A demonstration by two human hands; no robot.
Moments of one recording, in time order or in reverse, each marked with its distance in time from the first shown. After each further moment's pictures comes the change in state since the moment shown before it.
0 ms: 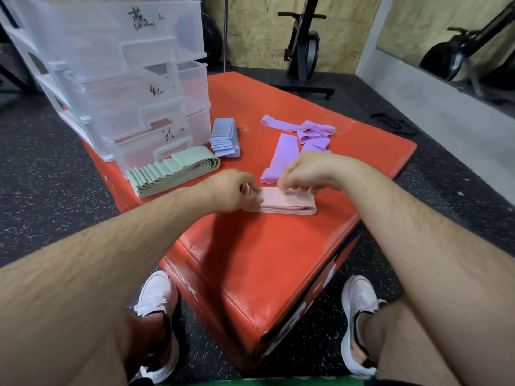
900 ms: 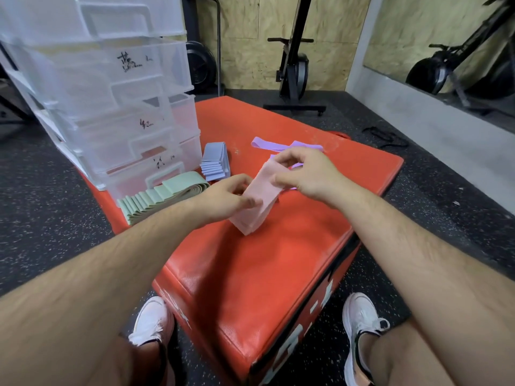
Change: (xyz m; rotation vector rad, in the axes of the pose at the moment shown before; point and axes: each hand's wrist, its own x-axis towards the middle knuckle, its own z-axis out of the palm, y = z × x) left_hand 0.014 0.019 -0.017 -0.622 -0.026 -0.142; right_hand -0.018 0.009 -0.014 0.459 0.404 -0.394
